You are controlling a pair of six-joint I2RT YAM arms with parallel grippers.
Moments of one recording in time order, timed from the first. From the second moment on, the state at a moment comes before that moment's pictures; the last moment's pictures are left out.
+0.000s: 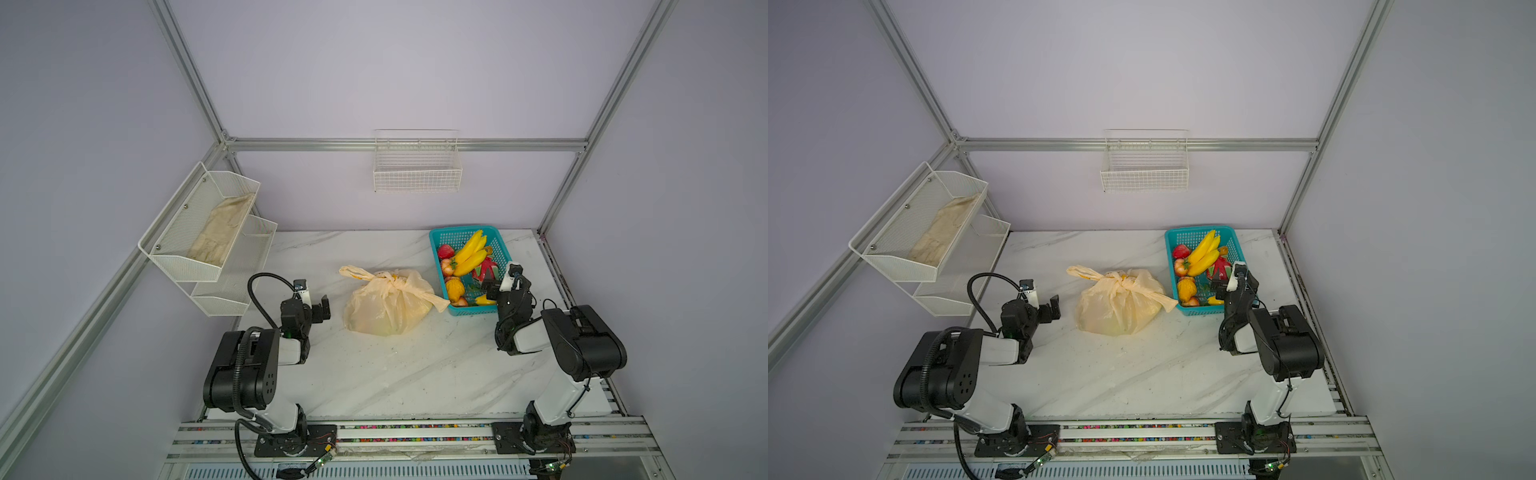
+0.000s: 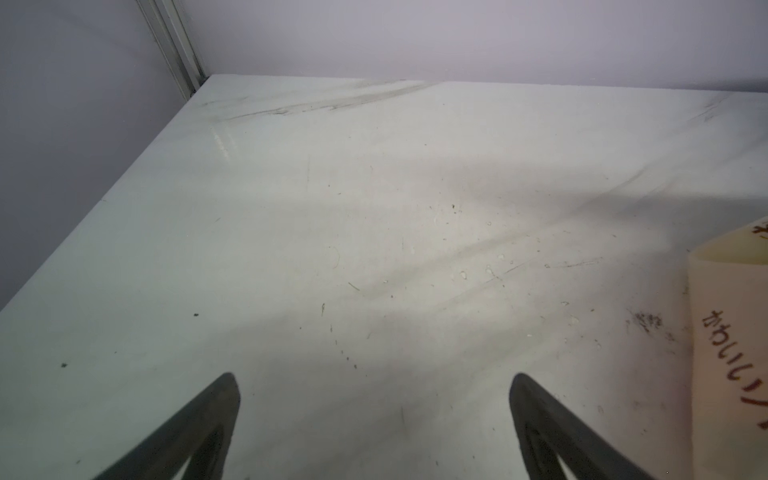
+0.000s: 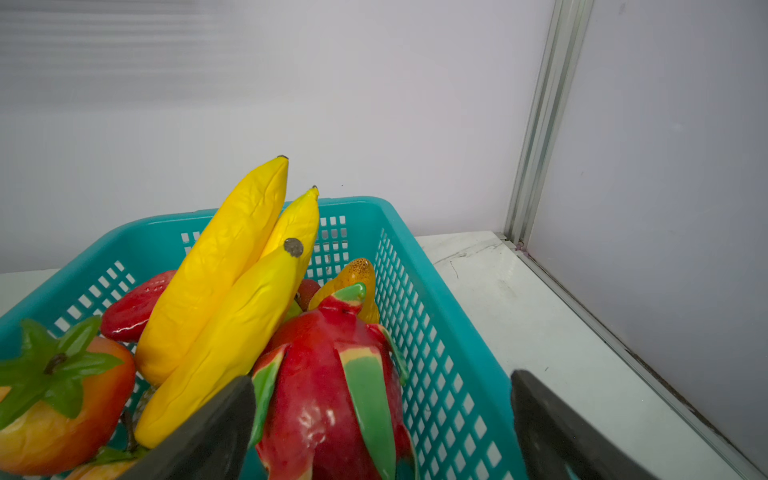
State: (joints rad) left arm 0.06 1.58 0.39 0.80 -0.02 0.00; right arm 0.14 1.77 0.46 1.29 0.27 0.03
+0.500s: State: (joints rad) left arm 0.06 1.58 0.39 0.87 -0.01 0.01; right arm 0.14 1.77 0.46 1.29 0.27 0.03
